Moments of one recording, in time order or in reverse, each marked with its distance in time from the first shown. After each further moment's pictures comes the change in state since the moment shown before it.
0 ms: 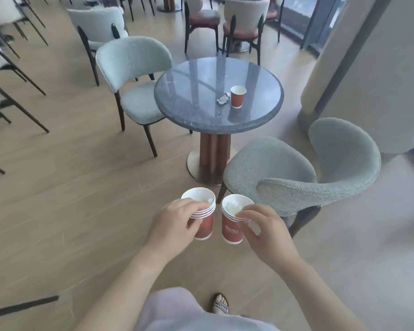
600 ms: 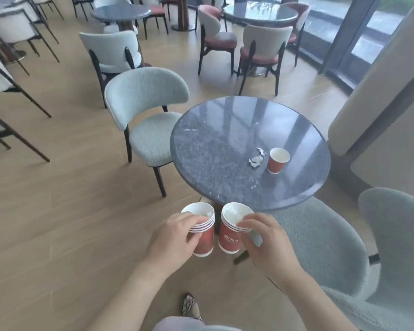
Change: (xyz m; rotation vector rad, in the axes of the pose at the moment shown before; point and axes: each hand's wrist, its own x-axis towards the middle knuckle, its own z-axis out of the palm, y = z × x) left_hand 0.293 -0.170 -0.060 -0.012 -0.013 -0.053; right_hand 0.343 0.005 0.085 0.008 0.012 -0.036
